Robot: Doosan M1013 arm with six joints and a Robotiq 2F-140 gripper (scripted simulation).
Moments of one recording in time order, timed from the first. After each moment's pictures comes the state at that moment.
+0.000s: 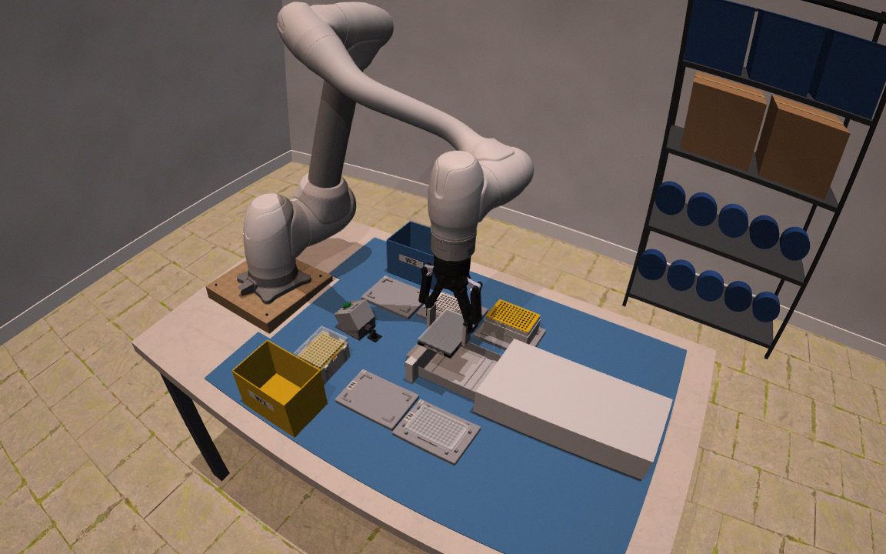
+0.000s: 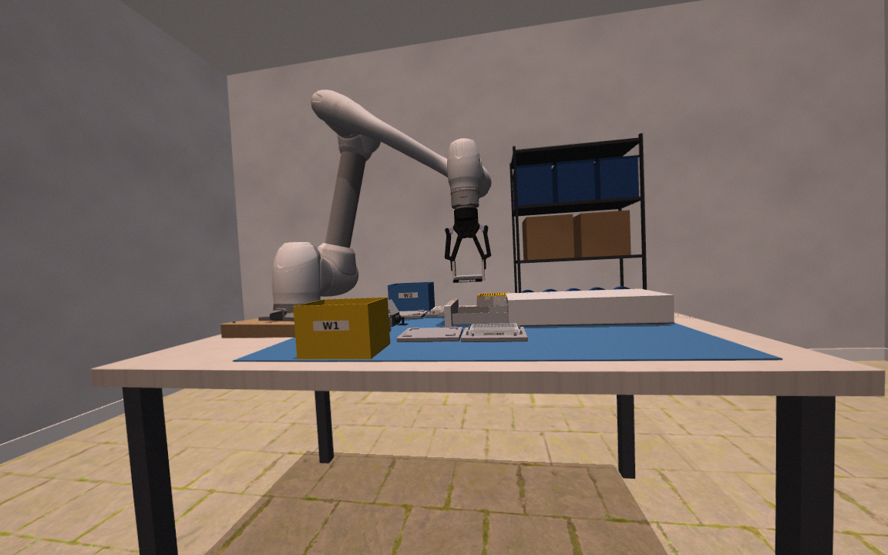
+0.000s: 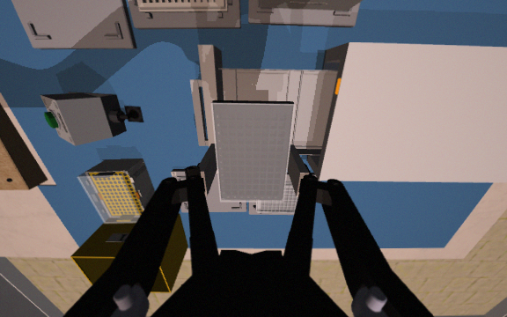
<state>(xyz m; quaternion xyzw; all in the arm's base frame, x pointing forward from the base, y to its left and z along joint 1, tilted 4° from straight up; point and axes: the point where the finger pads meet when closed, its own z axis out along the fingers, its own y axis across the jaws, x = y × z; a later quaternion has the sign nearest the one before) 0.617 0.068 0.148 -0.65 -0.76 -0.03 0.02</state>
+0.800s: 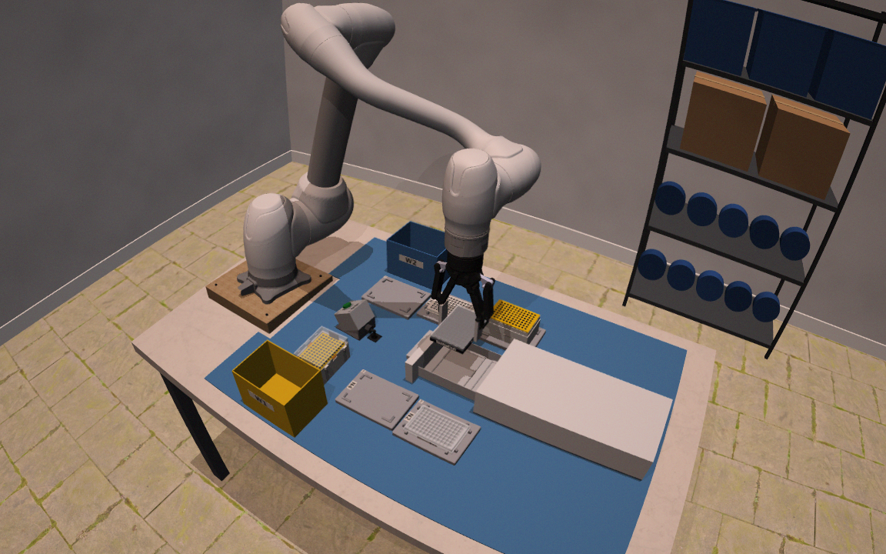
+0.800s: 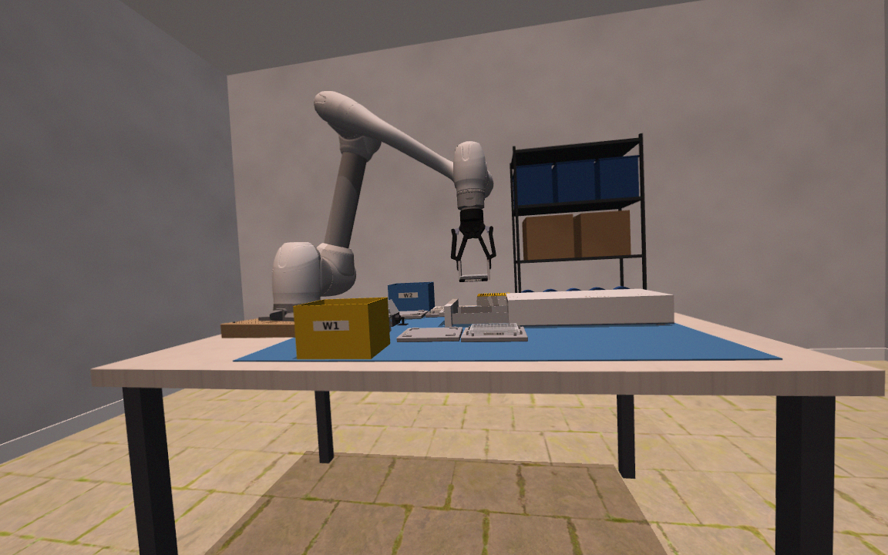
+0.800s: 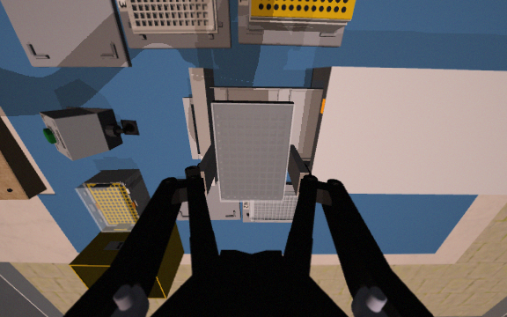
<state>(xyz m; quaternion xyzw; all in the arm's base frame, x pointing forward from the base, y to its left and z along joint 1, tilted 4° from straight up) 0.628 0.097 0.149 -0.65 -0.76 -0.03 0.02</state>
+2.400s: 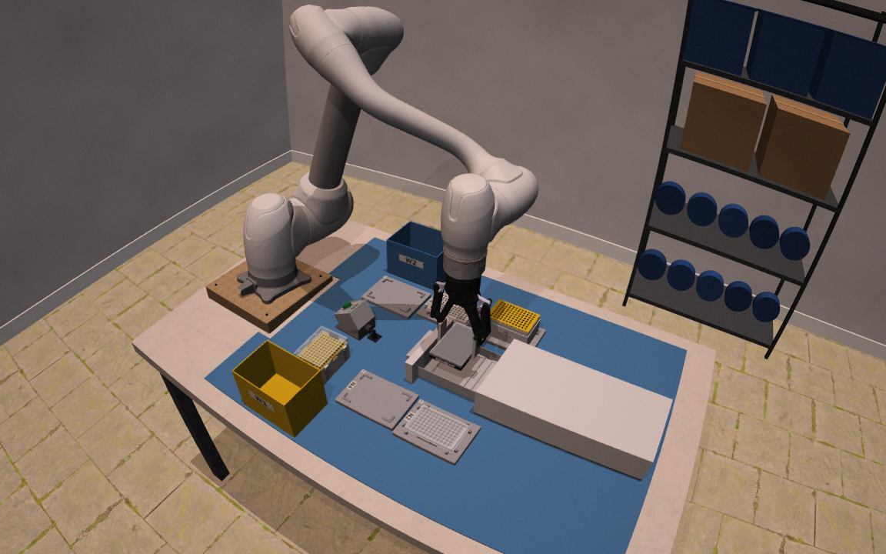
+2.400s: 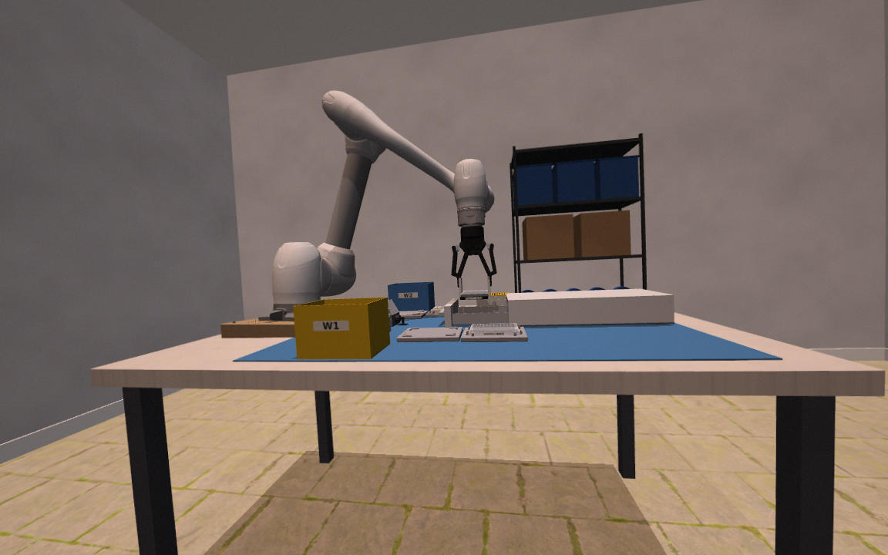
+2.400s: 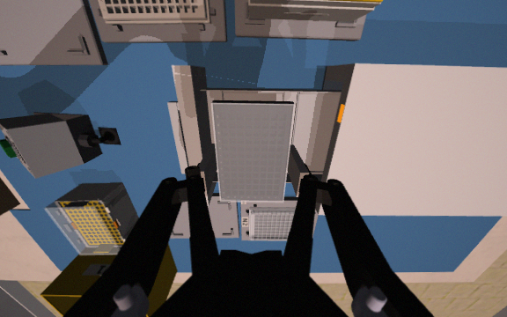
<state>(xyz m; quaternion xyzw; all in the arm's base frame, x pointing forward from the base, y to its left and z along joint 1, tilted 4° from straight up) 0.628 0.100 0.095 -0.65 -0.76 -0.03 0.02</state>
